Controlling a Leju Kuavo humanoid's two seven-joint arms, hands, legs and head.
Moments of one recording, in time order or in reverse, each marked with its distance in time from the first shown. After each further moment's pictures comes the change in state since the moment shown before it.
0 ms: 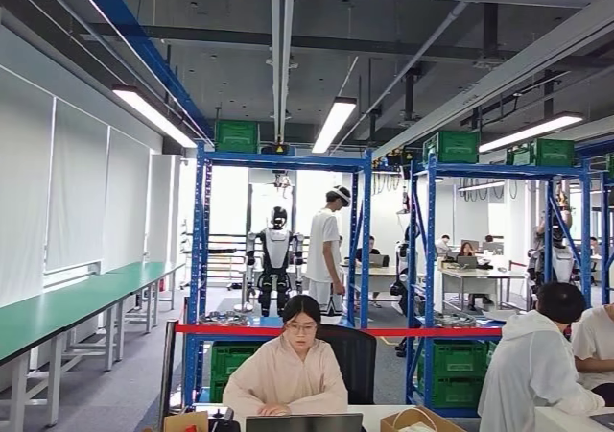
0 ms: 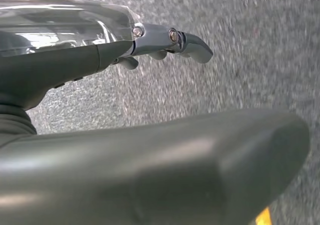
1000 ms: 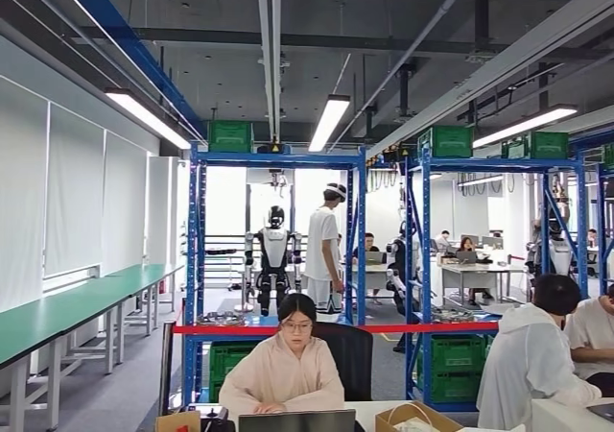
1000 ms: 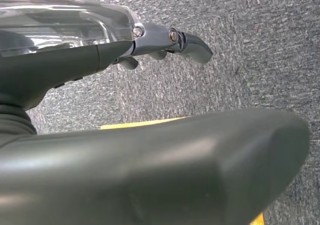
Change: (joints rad) left arm 0.016 -0.015 0.114 -0.005 -0.078 -0.001 -0.035; right arm 0.107 -0.159 -0.187 0.175 0.712 -0.164 0.152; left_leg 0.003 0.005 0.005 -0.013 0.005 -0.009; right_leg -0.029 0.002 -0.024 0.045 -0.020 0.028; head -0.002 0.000
